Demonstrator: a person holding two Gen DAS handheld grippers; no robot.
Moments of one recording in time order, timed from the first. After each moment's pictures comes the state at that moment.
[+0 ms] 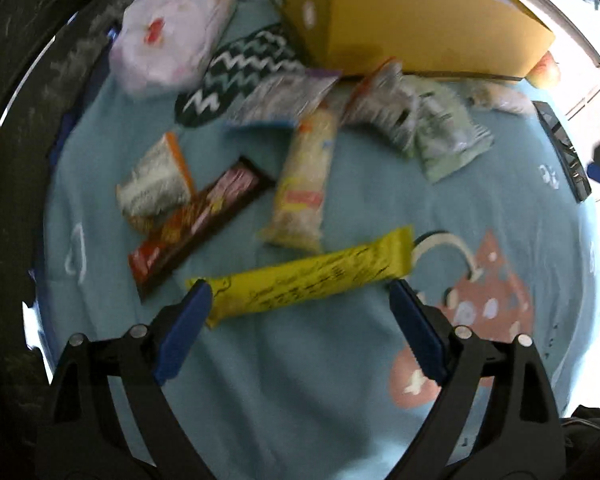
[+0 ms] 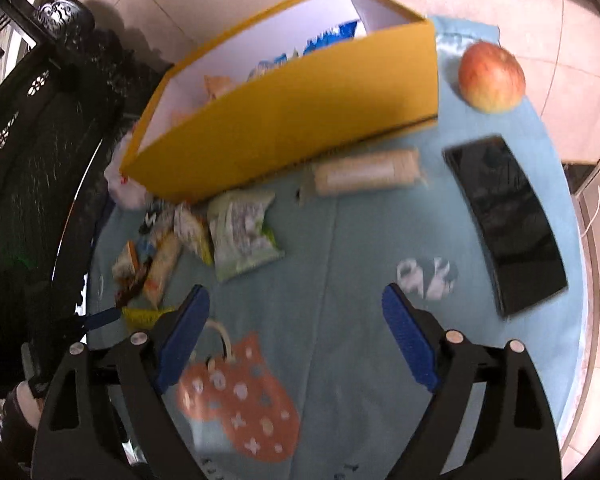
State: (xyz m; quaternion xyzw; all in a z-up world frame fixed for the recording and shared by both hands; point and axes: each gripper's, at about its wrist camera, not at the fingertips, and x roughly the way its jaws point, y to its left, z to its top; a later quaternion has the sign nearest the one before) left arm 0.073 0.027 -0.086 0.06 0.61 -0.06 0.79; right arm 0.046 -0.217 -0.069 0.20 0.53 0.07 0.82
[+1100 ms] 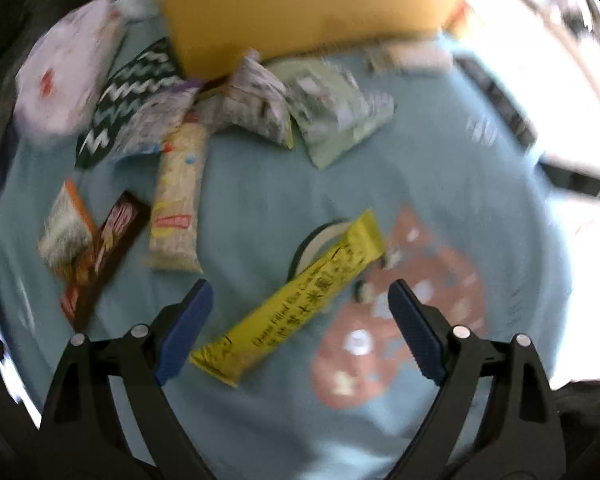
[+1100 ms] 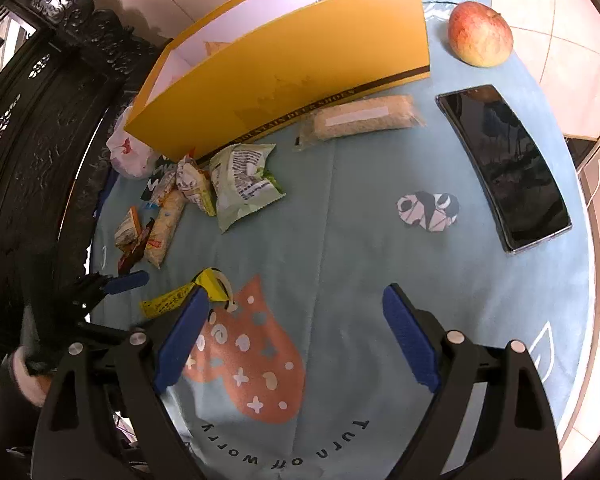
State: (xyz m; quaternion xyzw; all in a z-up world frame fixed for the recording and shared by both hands) left arm 0.064 -0.046 -0.102 0.13 0.61 -0.19 0.76; right arm 0.017 -0.212 -0.077 0.21 0.56 0.07 0.80
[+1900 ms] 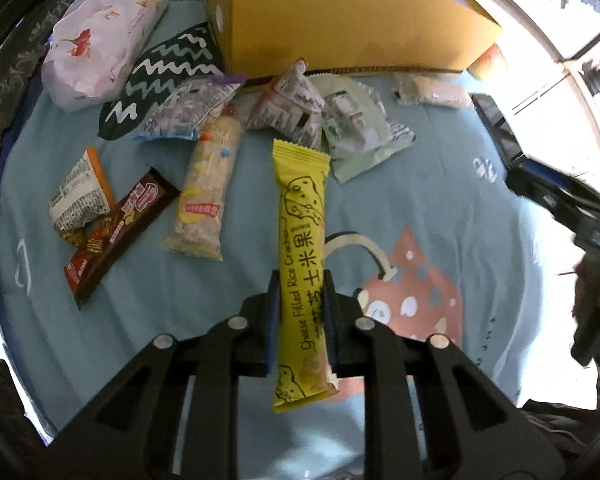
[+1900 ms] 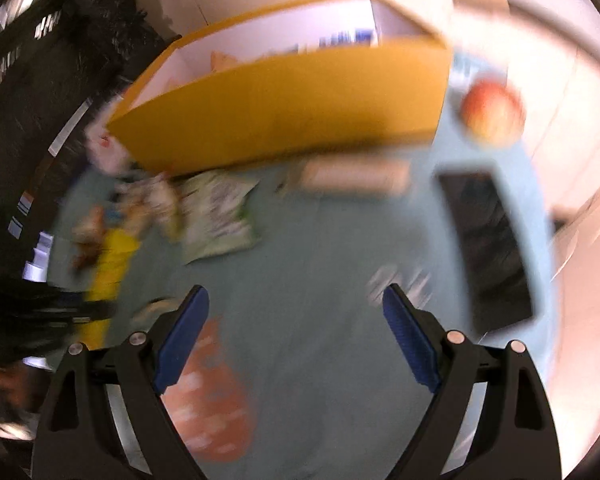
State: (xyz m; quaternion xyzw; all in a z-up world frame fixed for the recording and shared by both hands) left arm 0.073 0.003 -0.066 0.01 0.63 -0.16 0.76; right arm 0.055 -0.199 -0.073 0.04 0.51 0.05 0.86
